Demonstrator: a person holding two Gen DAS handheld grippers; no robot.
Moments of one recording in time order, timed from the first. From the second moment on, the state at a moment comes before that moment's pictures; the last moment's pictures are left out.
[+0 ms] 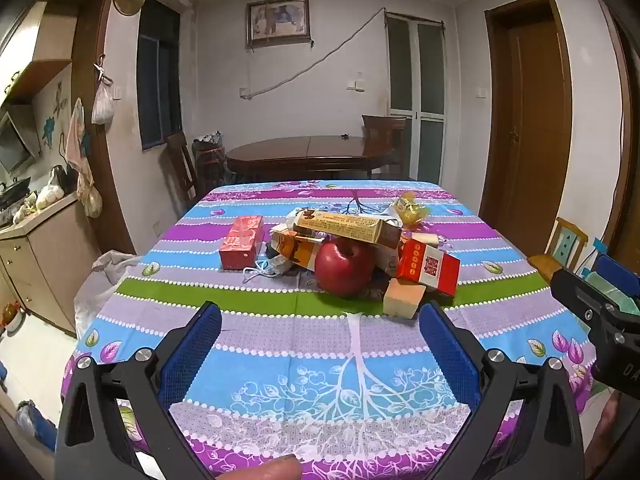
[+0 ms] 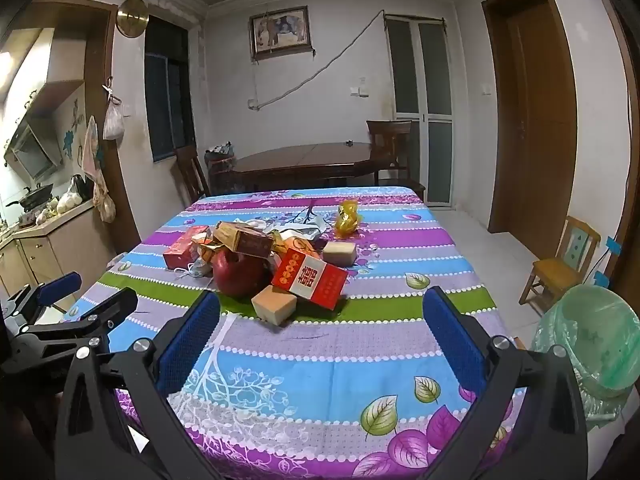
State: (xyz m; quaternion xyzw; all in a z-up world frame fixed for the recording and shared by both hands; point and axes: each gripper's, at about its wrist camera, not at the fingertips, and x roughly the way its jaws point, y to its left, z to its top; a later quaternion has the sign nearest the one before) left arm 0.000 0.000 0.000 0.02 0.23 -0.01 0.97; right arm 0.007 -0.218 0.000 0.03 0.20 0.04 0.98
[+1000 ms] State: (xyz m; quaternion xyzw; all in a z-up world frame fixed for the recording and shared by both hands) left arm 0.064 0.047 -0.046 0.00 0.29 0.00 0.96; right arm 0.035 -0.222 -0.014 0.01 0.22 0.13 0.97
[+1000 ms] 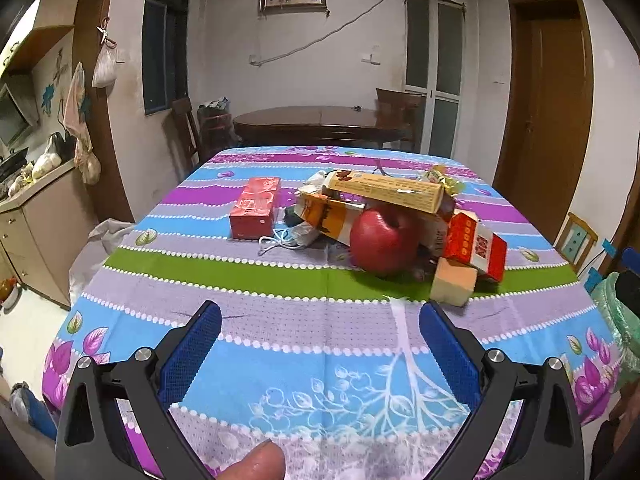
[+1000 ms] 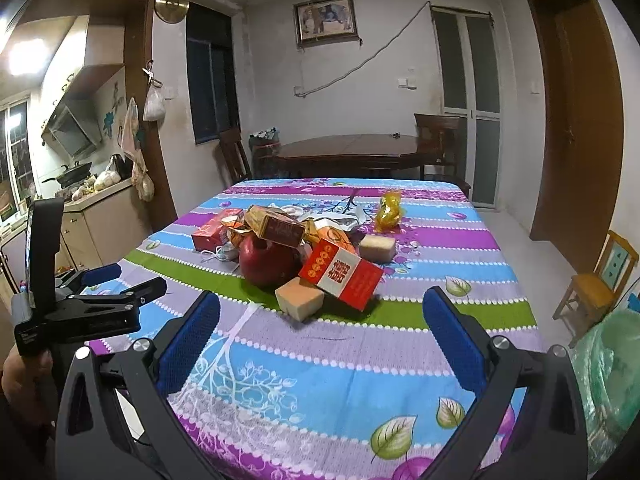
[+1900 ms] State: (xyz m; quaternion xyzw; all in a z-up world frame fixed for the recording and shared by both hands) left arm 0.033 0.026 -0.023 0.01 0.24 0.00 0.97; right arm 0.039 -0.225 -0.019 0.02 0.23 0.09 0.97
